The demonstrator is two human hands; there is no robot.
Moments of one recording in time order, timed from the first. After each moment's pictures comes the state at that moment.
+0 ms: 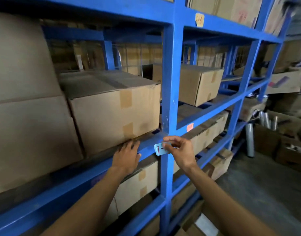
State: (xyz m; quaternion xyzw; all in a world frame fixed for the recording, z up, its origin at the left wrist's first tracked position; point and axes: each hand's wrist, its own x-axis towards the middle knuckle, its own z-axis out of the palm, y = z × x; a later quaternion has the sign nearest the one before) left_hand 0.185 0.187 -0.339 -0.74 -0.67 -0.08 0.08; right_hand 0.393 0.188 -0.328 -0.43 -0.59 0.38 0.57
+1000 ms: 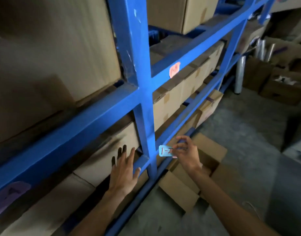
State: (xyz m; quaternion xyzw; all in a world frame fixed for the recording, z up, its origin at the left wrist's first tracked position) left_hand 0.253 0.222 -0.574 -0.75 -0.66 -0.03 -0.08; right_hand 0.489 0.246 -0.555 -0.62 -0.41 0.46 0.49
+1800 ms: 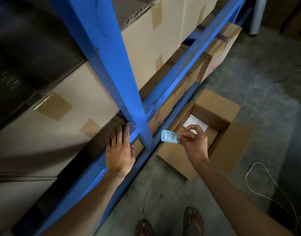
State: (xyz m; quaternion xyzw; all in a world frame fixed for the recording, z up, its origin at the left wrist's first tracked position) left_hand 0.276 0.277 -0.791 -0.75 -0.66 0.02 -0.01; right_hand 0.514 0.258 -0.793 -0.67 -0.27 0.46 0.52
